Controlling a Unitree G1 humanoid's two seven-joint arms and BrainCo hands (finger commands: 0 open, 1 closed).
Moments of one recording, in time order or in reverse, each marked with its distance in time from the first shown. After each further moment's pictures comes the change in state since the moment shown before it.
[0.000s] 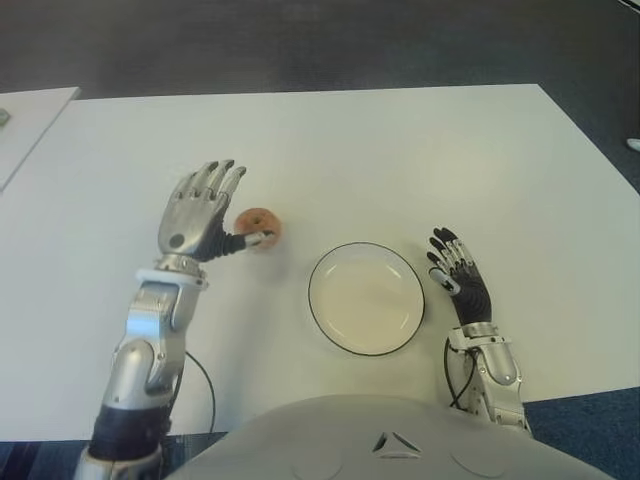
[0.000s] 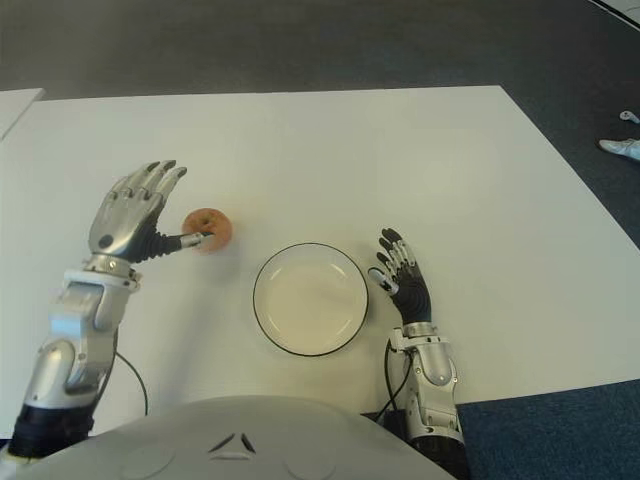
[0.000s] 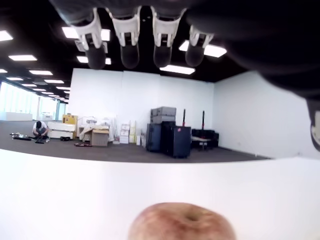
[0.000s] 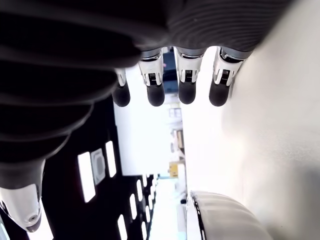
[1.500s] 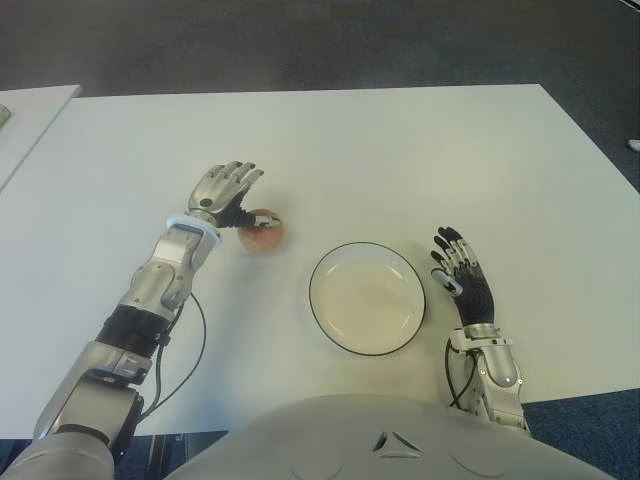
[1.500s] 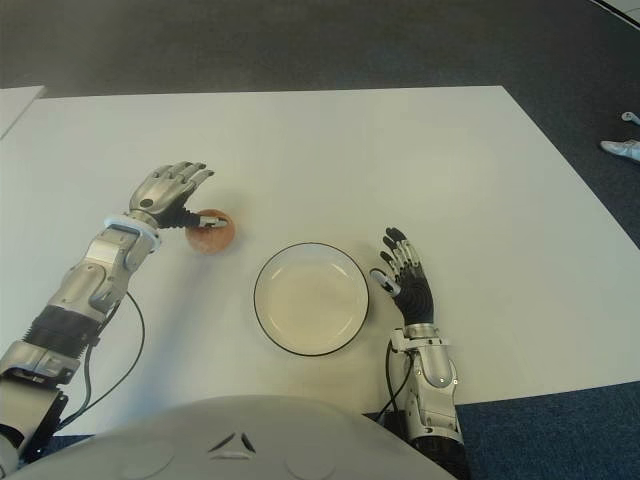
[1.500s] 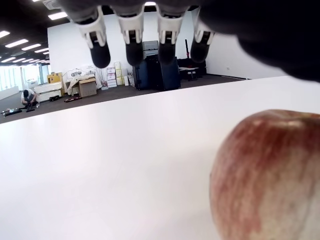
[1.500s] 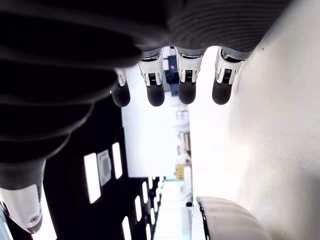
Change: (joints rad) left arm -0.378 0.170 -0.281 0.544 -0.092 0.002 0.027; right arm 0.004 0.013 -0.018 0.015 -0.008 -0.052 -0.016
